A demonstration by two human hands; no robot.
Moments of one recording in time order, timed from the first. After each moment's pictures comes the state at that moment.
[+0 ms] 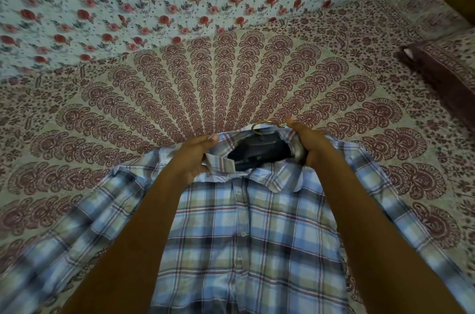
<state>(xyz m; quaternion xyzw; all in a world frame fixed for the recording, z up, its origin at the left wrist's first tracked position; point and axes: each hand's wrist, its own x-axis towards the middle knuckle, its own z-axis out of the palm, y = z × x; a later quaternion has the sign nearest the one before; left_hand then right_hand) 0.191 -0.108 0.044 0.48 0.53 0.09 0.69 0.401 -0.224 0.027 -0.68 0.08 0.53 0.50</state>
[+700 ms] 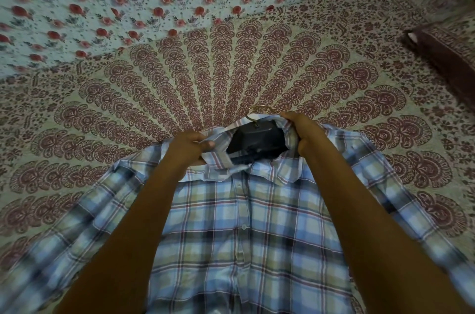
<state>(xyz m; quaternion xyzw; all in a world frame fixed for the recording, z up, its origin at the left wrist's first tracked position) 0.184 -0.103 0.040 0.62 0.55 0.06 0.55 0.398 -0.209 0.008 -0.66 0.10 0.51 0.54</state>
